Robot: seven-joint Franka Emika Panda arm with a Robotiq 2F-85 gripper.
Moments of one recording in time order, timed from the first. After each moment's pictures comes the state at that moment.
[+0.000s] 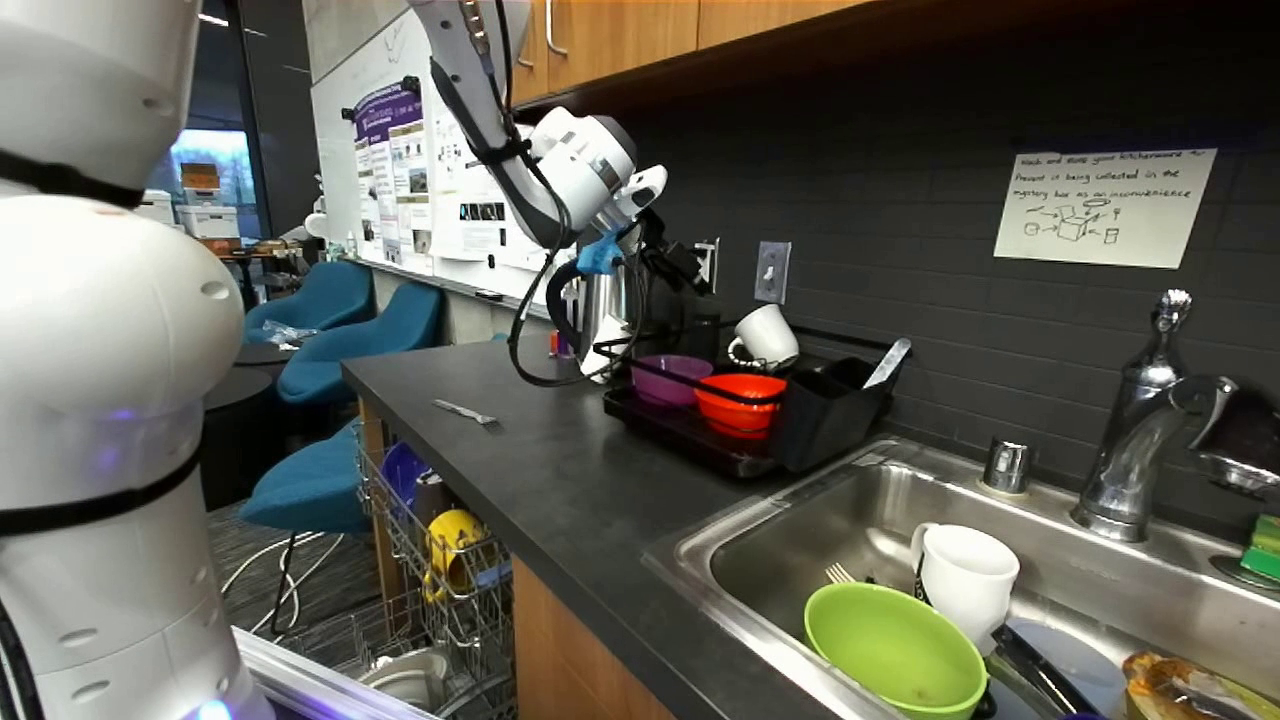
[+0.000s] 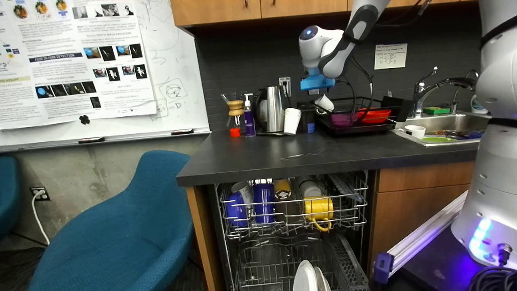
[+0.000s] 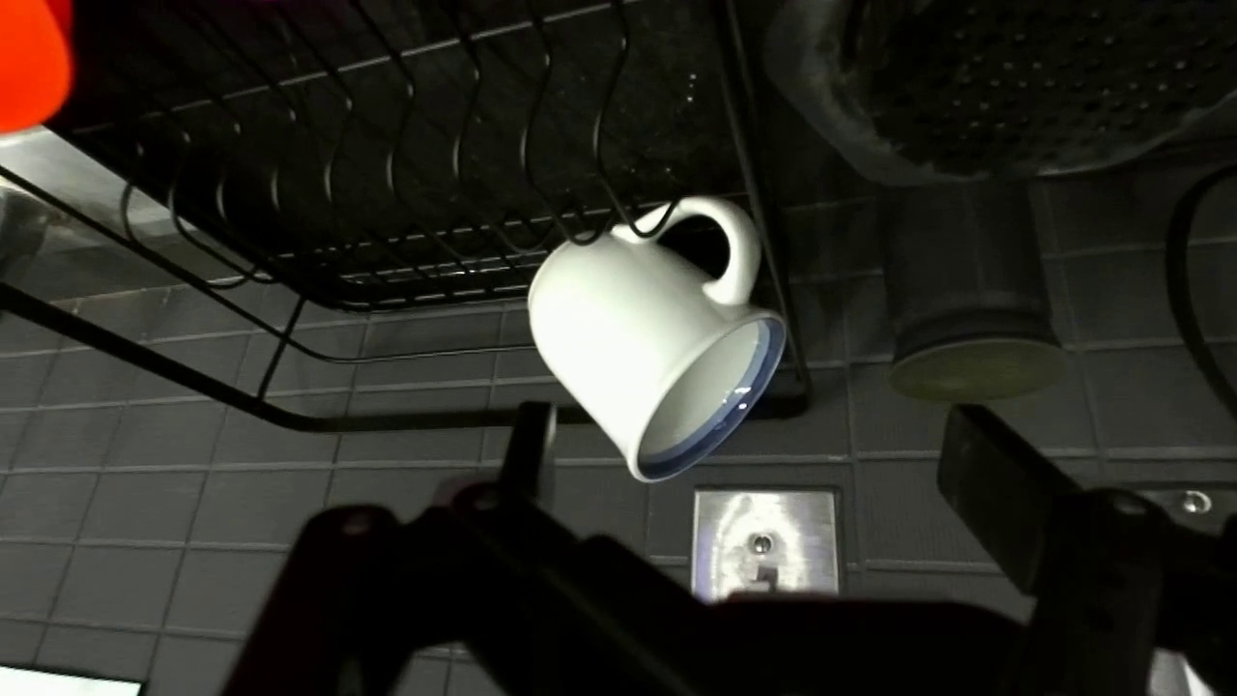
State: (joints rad) arm -0.05 0.28 -0.16 -1.90 -1.05 2.61 1.47
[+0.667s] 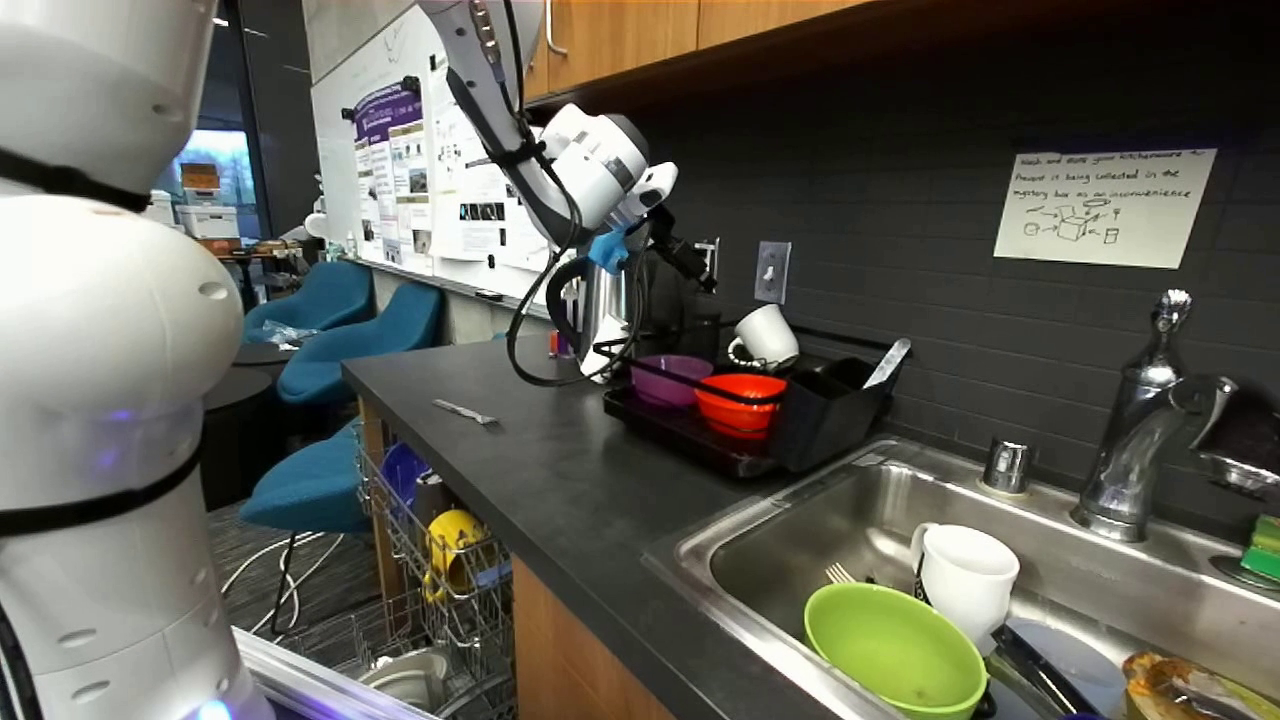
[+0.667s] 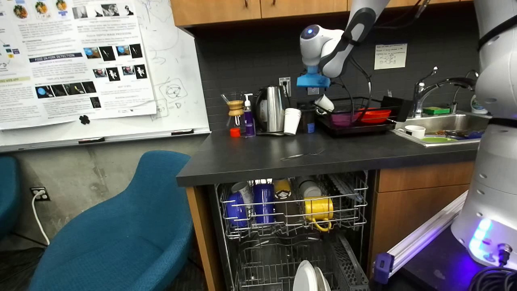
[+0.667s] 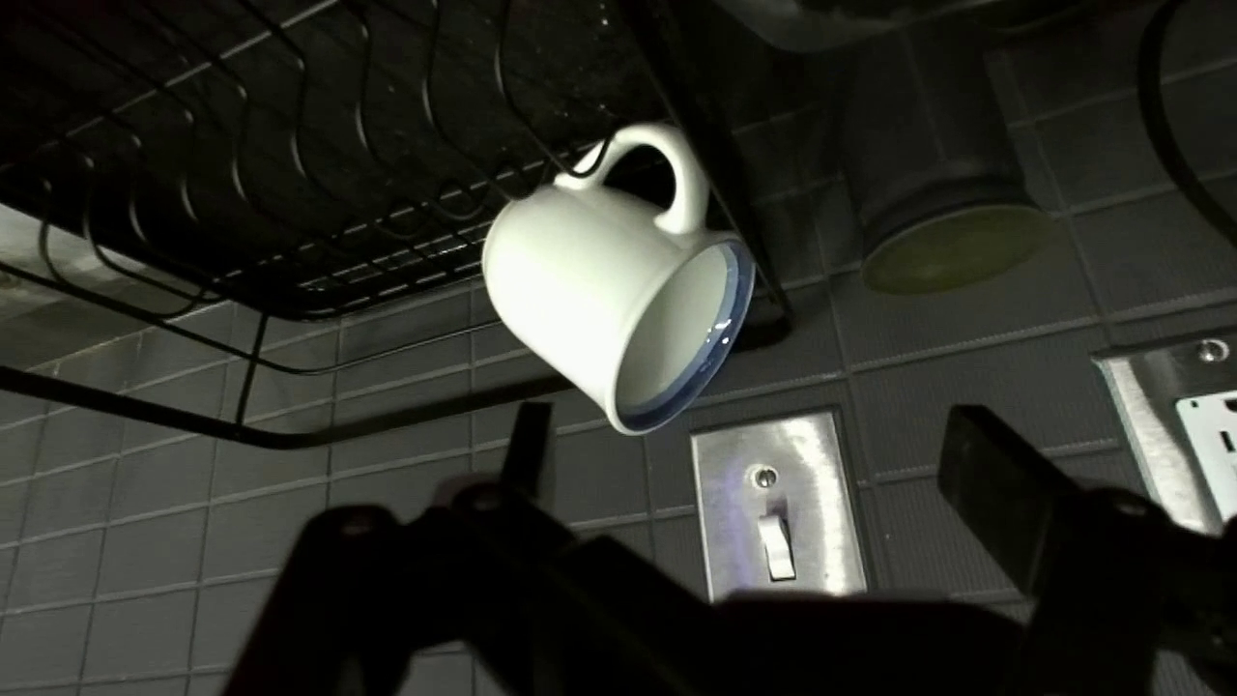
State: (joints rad) arm -0.05 0.32 -0.18 -1.83 -1.06 2.66 1.62
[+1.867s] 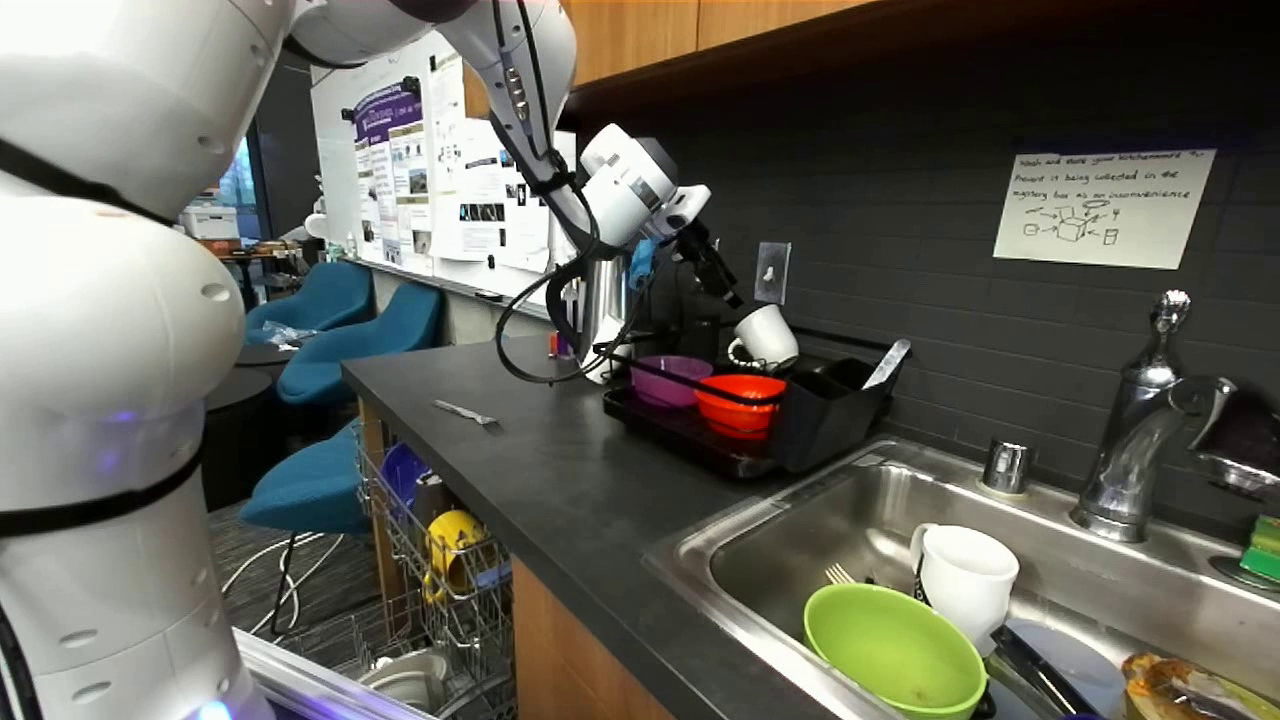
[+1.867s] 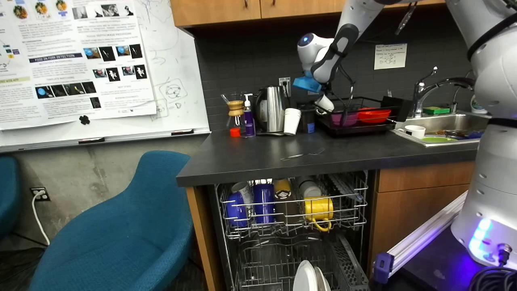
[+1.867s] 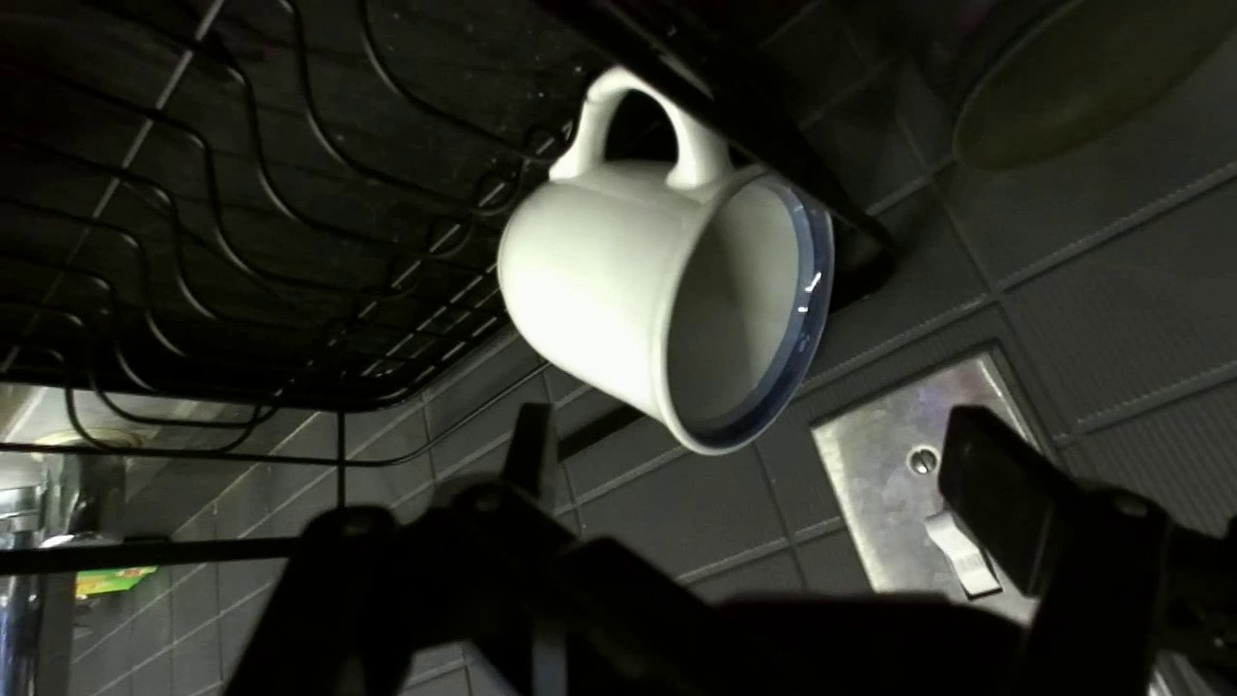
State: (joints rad) arm -0.05 0.51 -0.23 -1.61 -0.88 2.58 1.81
